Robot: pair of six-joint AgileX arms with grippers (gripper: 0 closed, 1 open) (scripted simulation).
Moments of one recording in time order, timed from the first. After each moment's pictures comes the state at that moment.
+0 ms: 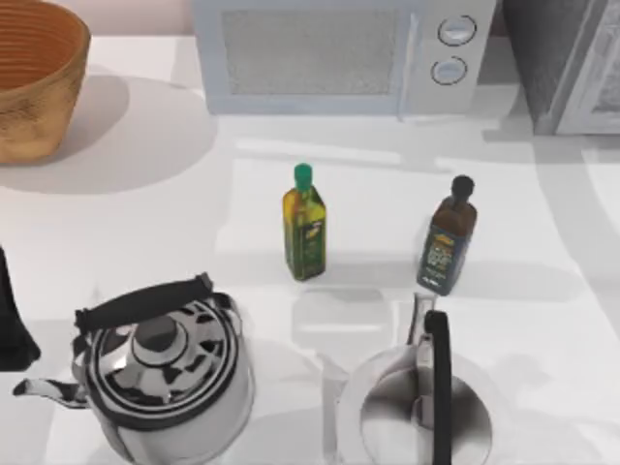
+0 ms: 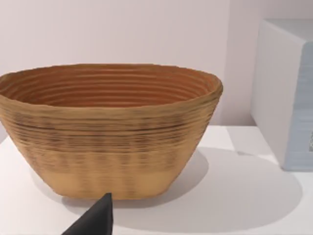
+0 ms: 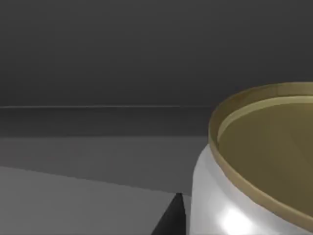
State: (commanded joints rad) left arm 0.00 0.00 0.00 0.00 0.00 0.00; right arm 0.17 1.23 1.61 -0.39 0.19 0.02
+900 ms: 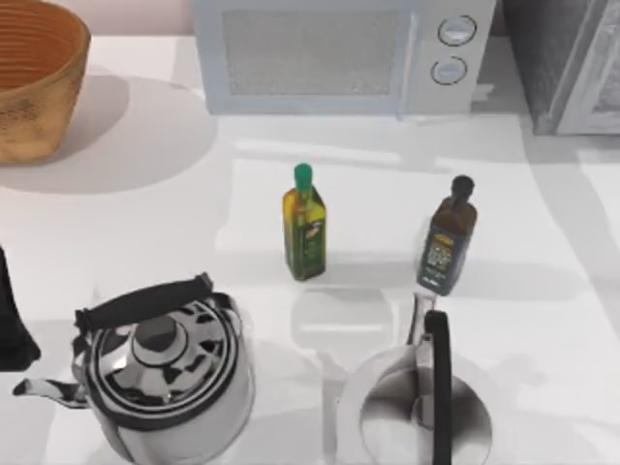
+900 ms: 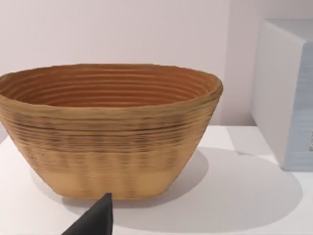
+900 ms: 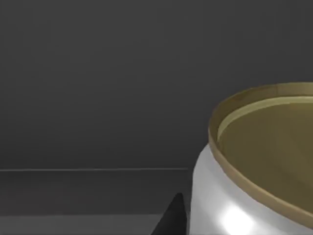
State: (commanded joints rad) left arm 0.00 0.00 0.00 0.00 0.00 0.00; right arm 0.16 1.43 1.89 -0.45 0.19 0.02
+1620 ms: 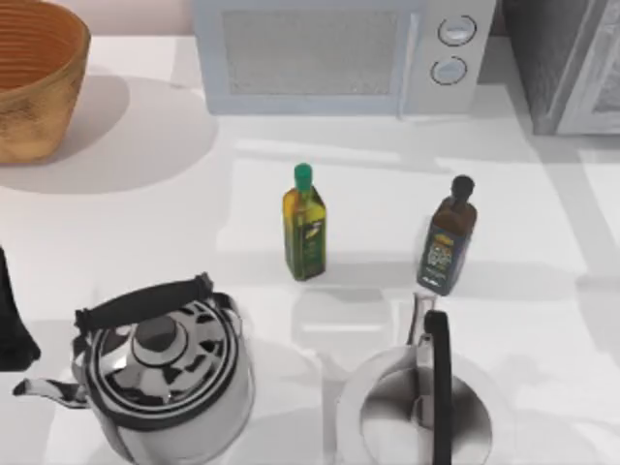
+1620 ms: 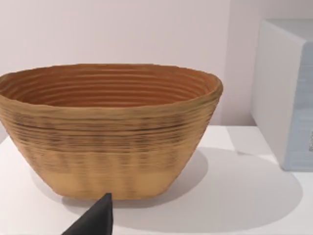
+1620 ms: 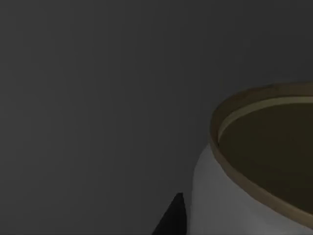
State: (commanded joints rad) left arm 0.00 0.00 0.00 0.00 0.00 0.00; right arm 0.11 1.97 2.60 -0.64 0.14 0.02
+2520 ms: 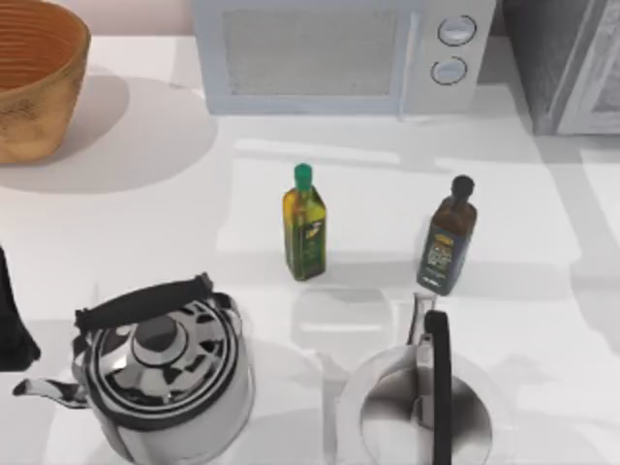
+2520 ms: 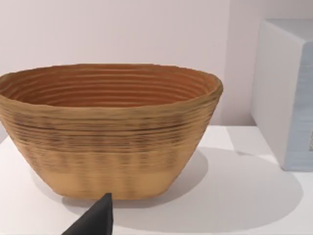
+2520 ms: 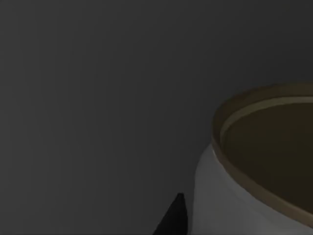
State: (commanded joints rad) left arm 0.00 0.00 0.00 0.00 0.00 0.00; right arm 0.10 2.09 2.77 -0.68 0.13 0.02
